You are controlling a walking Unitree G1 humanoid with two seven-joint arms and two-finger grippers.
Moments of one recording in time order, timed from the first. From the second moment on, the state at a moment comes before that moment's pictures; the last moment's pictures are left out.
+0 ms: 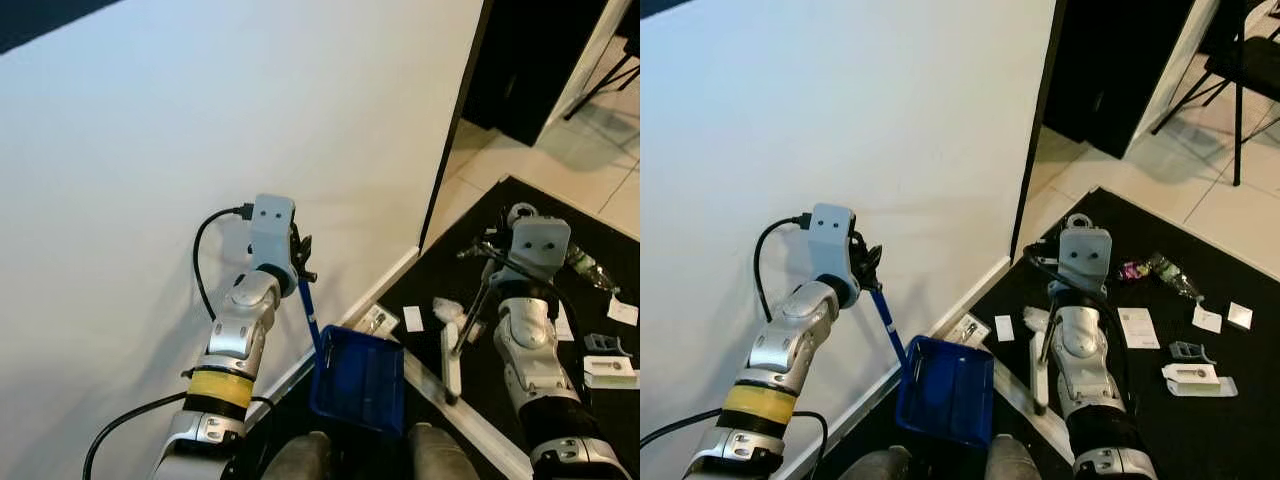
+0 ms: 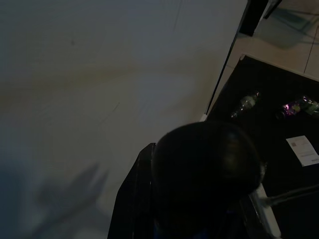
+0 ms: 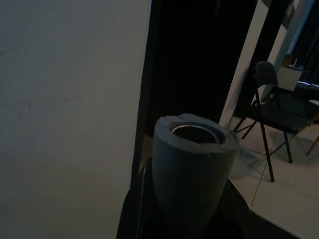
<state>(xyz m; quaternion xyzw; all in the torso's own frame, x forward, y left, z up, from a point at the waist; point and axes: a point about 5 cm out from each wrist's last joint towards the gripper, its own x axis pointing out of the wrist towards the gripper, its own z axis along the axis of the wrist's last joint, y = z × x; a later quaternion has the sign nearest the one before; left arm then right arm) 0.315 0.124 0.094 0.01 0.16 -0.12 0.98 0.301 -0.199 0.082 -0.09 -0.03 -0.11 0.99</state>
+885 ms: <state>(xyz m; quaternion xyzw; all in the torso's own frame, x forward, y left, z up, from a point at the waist) 0.313 0.126 0.092 0.01 0.16 -0.11 0.98 0.299 -0.197 0.078 -0.10 -0.02 -0.11 0.99</state>
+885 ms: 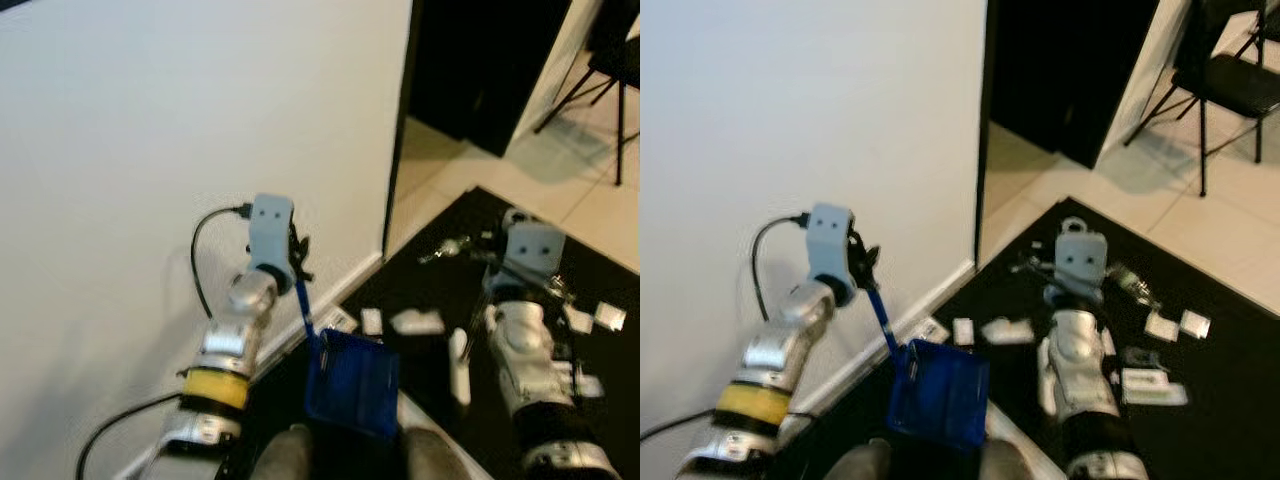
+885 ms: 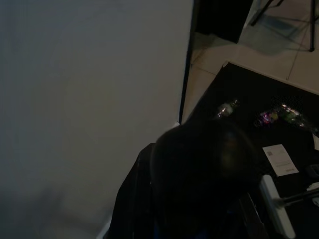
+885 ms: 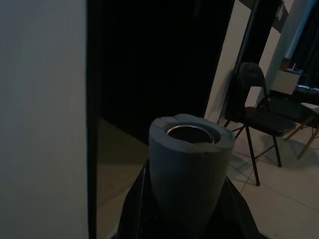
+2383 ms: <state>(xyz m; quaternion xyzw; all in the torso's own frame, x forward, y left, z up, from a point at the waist) 0.315 0.124 0.094 0.01 0.16 -0.12 0.98 0.297 -0.200 0.076 -0.09 -0.02 -0.11 0.99</state>
